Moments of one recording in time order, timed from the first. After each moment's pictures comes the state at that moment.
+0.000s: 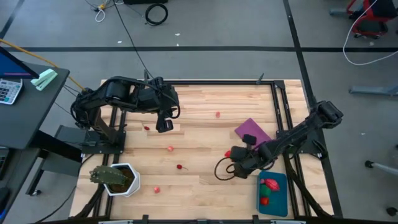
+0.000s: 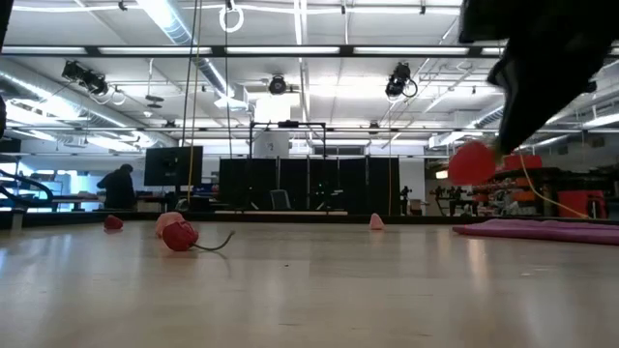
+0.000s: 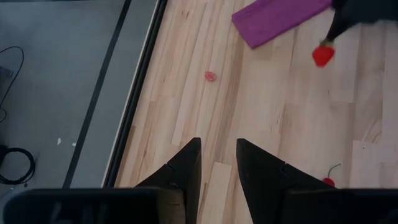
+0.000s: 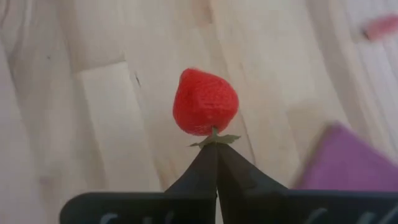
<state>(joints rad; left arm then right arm) -0.09 1.70 2.32 -1.57 -0.42 -0.13 0.52 1.54 1.01 -0.83 0.43 0.77</state>
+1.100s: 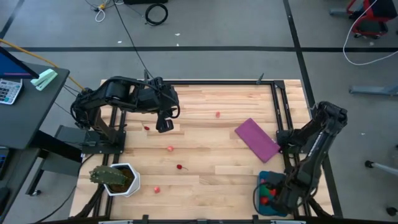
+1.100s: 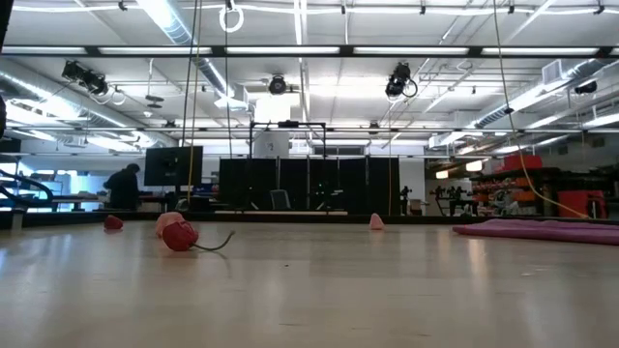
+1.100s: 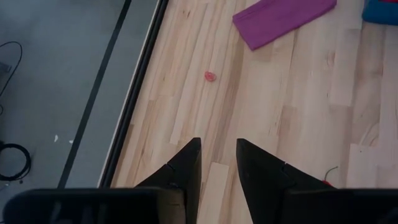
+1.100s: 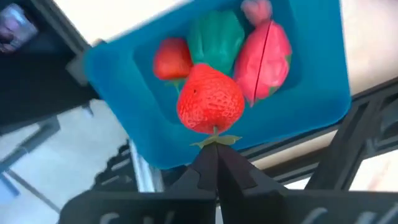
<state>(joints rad) -0.09 1.70 2.32 -1.57 -0.42 -0.15 1.01 1.51 1.21 -1.14 -0.18 1.59</state>
